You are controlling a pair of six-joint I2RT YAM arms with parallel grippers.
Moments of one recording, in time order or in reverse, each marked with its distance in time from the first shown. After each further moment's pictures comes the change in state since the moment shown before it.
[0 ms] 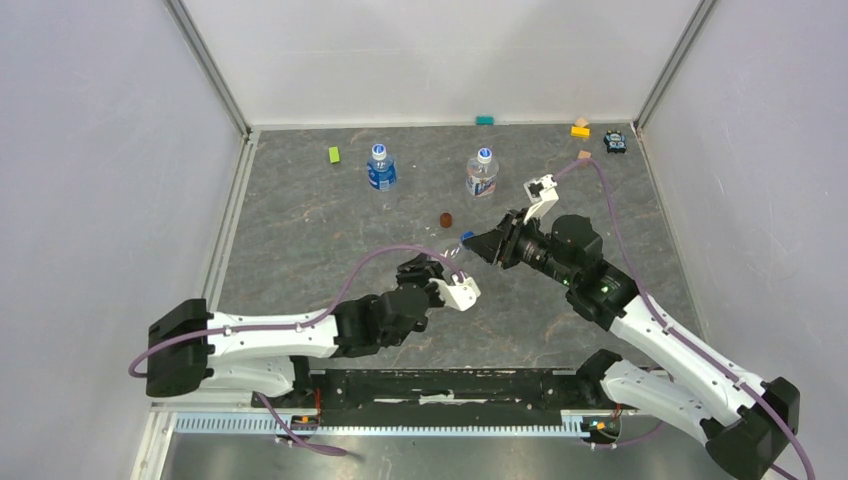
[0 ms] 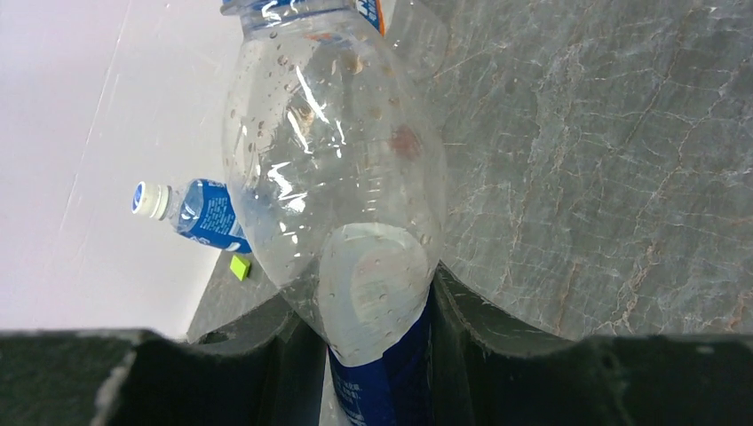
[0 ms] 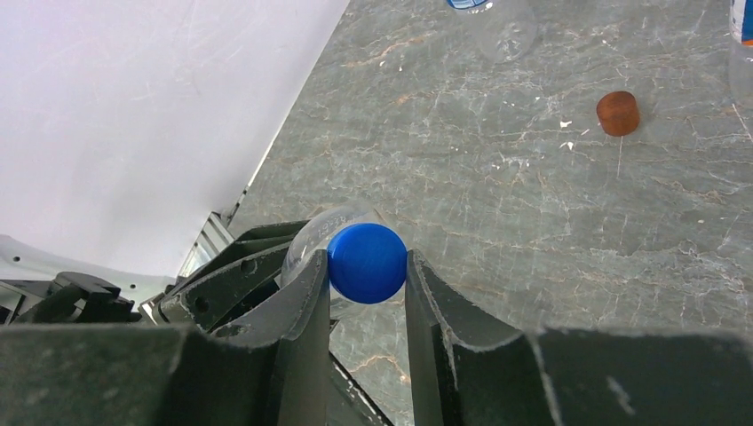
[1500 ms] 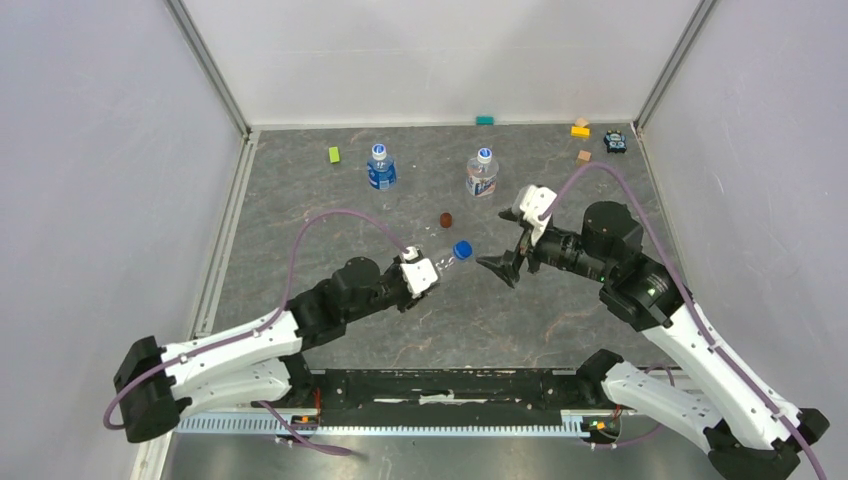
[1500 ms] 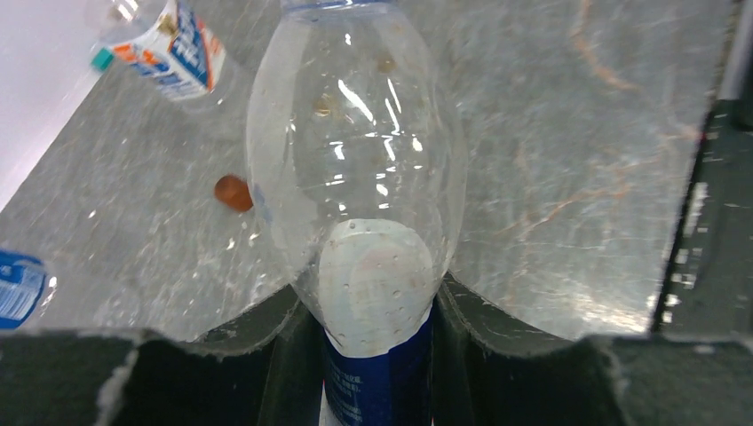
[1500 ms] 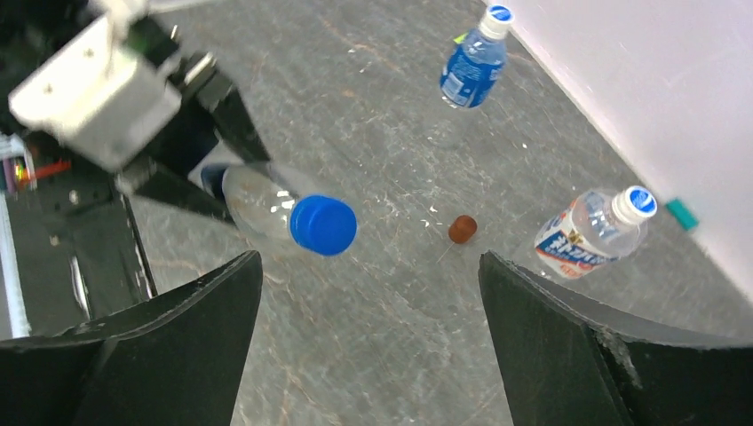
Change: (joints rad) left arm 0.271 -0.224 -0.087 -0.106 0.661 -0.303; right arm -0.016 -0.072 0.289 -0.348 -0.169 -0.836
